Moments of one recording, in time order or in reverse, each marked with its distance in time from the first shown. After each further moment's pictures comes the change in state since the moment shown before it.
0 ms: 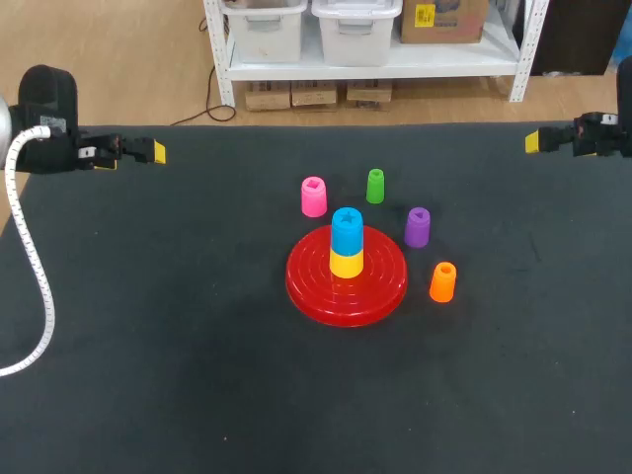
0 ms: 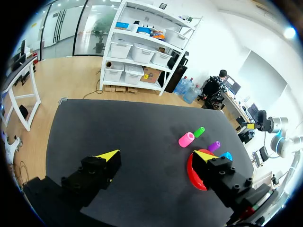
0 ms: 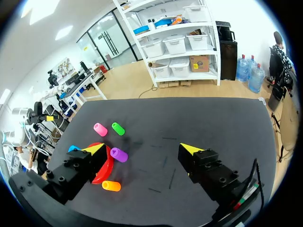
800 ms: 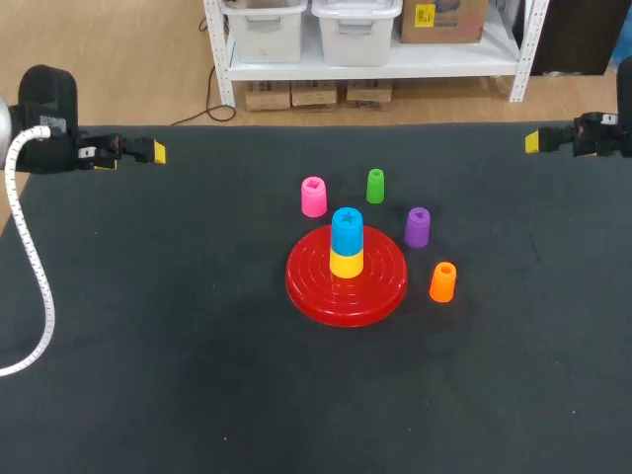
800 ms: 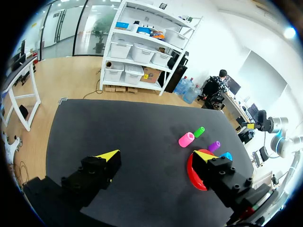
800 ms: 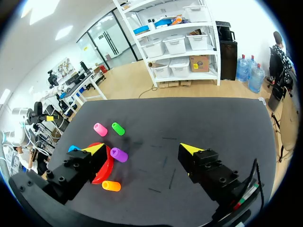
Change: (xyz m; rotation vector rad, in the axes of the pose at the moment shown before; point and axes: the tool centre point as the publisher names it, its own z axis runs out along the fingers) left arm 0.000 0.000 0.000 0.000 0.000 0.000; right arm 0.000 0.000 0.000 0.000 0.000 0.000
